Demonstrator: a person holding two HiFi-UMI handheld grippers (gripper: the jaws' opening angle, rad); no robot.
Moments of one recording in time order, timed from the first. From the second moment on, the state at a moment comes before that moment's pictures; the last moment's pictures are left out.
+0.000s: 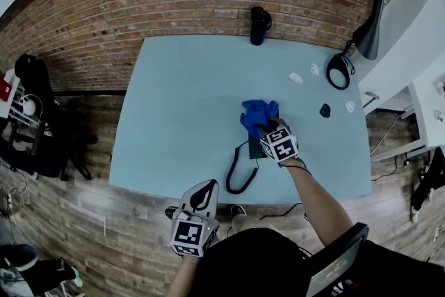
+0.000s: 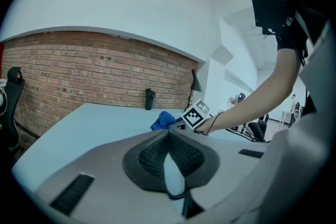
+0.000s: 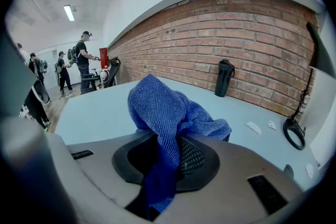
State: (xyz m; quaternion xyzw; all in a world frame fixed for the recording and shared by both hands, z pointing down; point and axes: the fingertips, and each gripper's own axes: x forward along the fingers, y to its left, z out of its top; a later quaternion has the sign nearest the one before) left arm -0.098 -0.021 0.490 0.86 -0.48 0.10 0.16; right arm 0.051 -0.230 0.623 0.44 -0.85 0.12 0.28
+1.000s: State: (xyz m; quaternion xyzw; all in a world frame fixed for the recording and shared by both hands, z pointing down) left arm -0.098 -0.009 0.491 0.86 -0.48 0.10 0.15; right arm 0.049 -0.189 0.645 0.43 -0.85 0.11 0.29
